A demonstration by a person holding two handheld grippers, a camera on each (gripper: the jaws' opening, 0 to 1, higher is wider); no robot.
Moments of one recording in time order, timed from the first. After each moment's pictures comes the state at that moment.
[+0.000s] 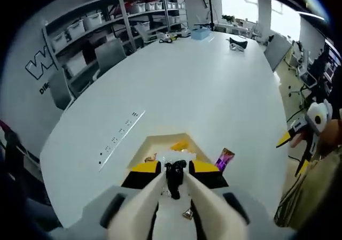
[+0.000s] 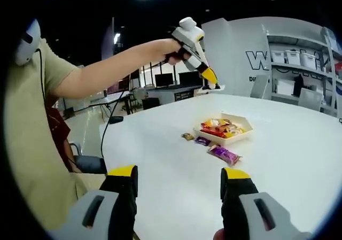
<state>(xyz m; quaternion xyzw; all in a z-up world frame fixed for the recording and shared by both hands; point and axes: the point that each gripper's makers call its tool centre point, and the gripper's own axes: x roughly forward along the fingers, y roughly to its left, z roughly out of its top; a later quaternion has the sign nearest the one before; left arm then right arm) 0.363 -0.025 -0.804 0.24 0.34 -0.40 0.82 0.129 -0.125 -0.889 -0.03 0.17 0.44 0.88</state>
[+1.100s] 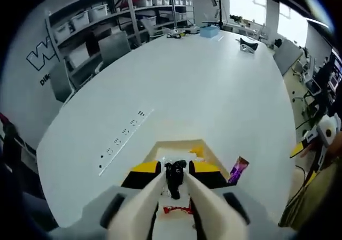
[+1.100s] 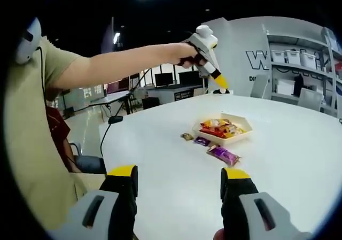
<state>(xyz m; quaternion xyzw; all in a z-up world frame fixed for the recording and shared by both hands) 0.410 -0.034 -0.827 0.23 0.37 -0.38 0.82 0.132 -0.124 -0.889 -0.03 0.17 0.44 0.88</state>
